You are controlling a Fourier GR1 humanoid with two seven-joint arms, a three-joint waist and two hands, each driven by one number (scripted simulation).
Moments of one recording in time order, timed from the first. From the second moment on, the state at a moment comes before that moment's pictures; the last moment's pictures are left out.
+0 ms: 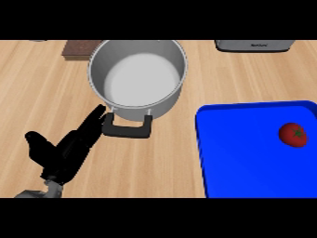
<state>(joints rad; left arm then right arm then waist) -0.03 0.31 -0.32 -1.64 0.42 0.07 0.21 -0.51 -1.03 0.27 -1.04 0.07 0.36 -0.10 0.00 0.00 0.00</state>
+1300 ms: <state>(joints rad) -0.02 0.23 -0.26 -1.64 0.34 0.01 0.24 -0.35 -0.84 0.15 -1.39 0.18 0.51 0.38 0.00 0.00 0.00</state>
